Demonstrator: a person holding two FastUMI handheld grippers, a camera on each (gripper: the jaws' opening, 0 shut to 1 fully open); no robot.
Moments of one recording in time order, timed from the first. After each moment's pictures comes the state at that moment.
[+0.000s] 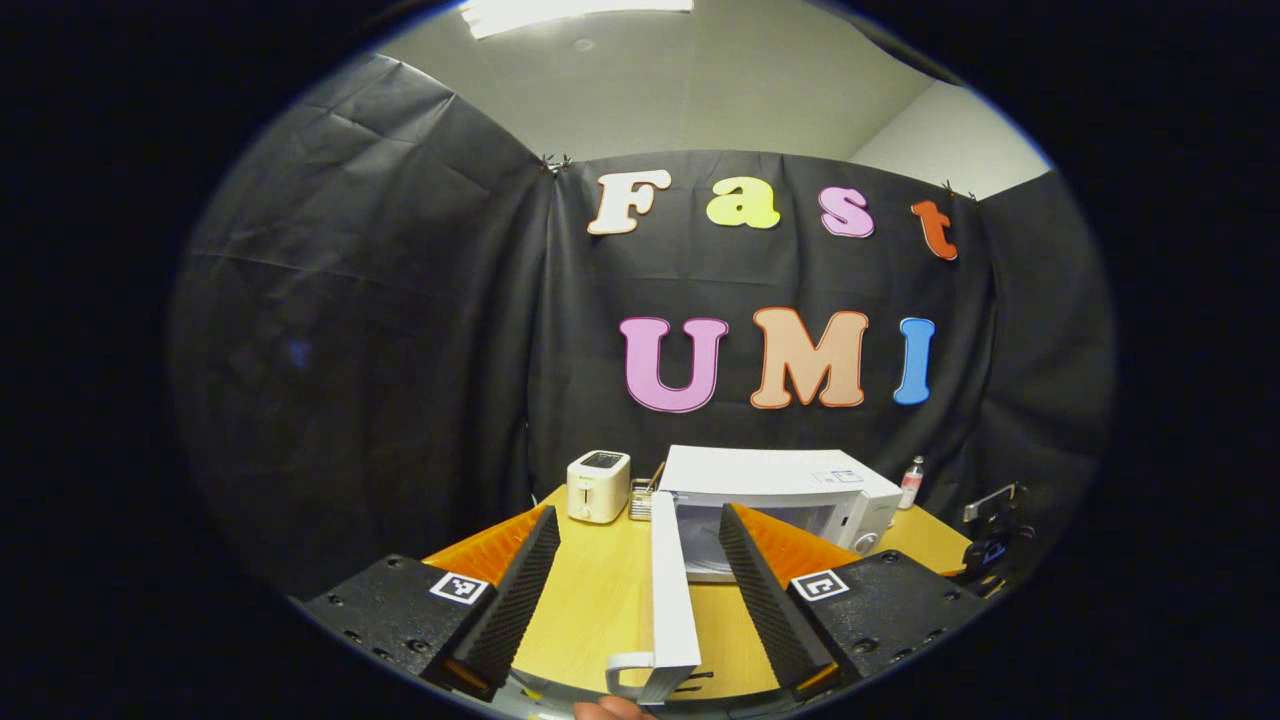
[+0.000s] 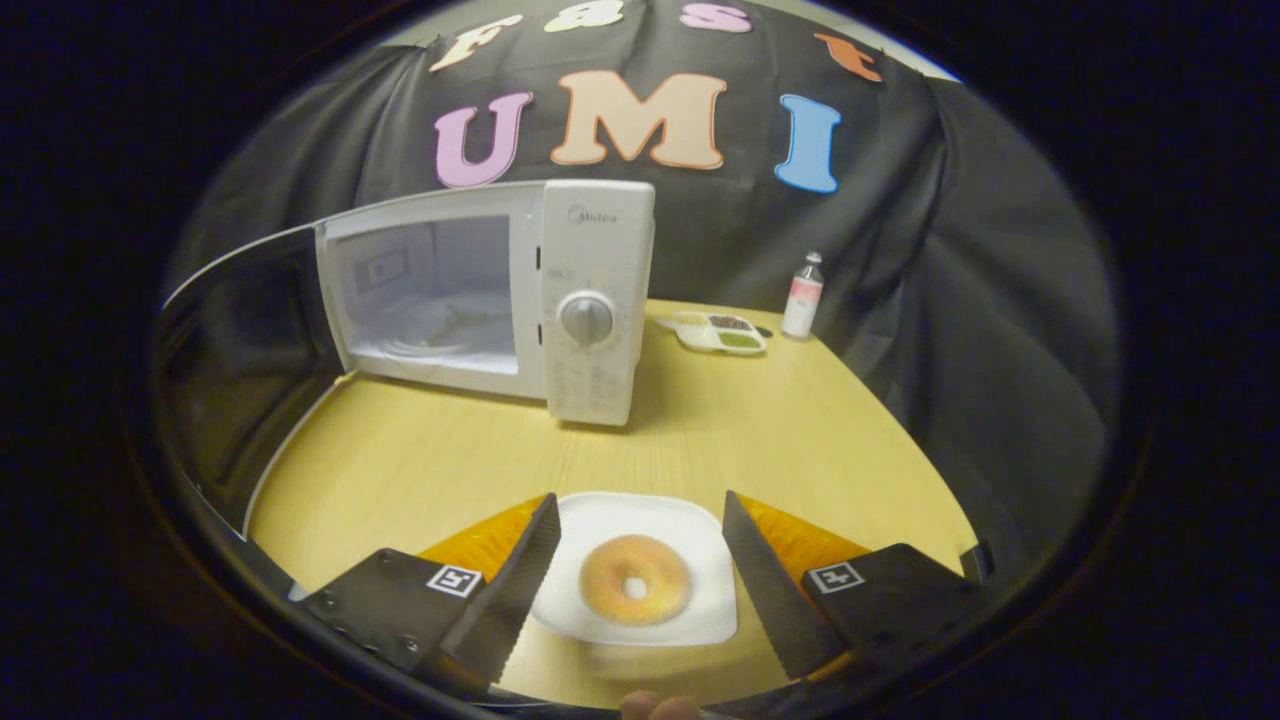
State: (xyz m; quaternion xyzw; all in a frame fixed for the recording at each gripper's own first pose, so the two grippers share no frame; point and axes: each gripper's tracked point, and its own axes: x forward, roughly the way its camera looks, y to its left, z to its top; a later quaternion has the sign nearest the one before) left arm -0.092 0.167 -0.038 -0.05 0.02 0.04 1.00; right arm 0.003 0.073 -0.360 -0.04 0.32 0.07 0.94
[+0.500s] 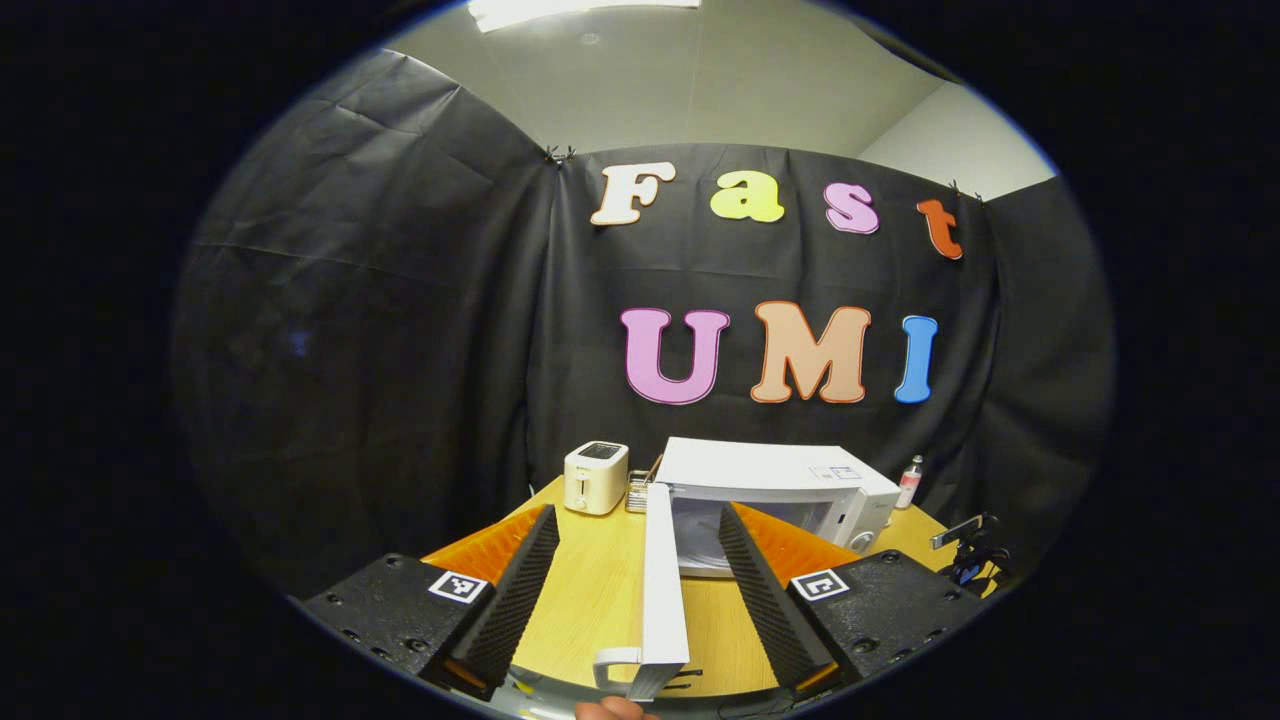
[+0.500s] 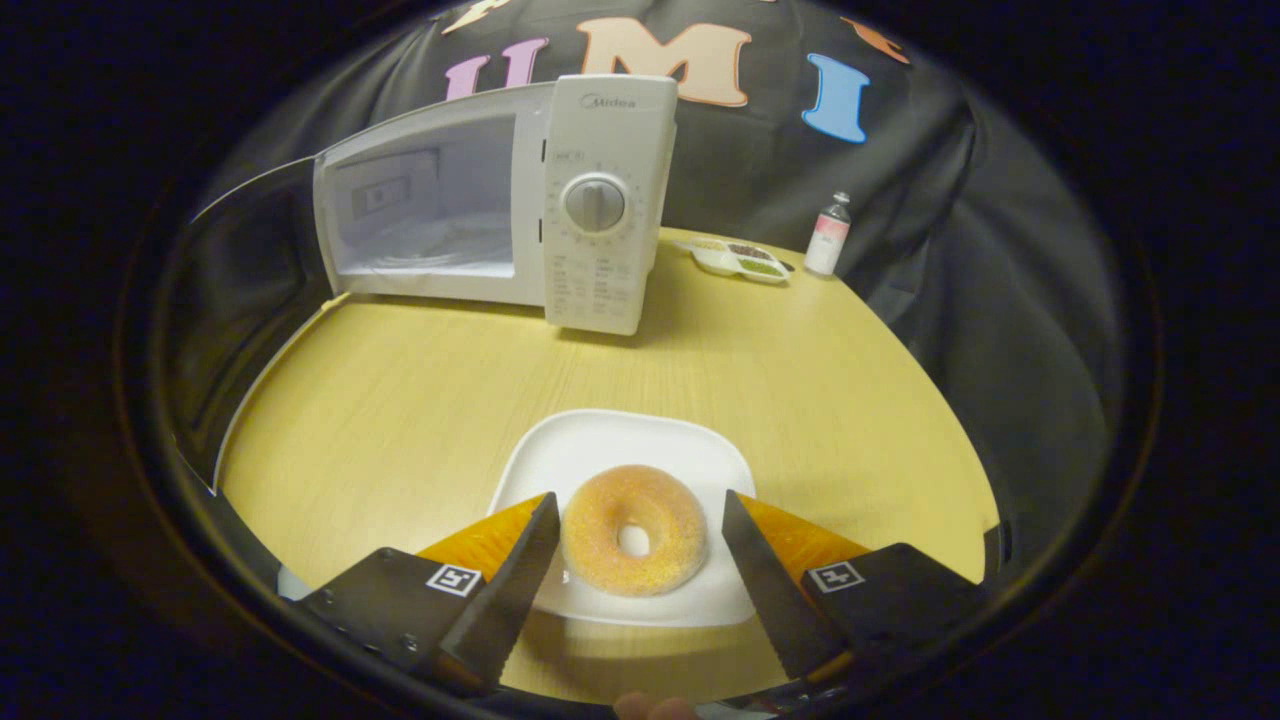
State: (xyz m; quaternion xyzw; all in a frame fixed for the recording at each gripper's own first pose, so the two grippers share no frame) left arm -0.091 0.168 -0.045 -0.06 0.03 0.05 1.00; right arm -0.016 0.071 -0.416 -0.06 0.39 0.09 0.91
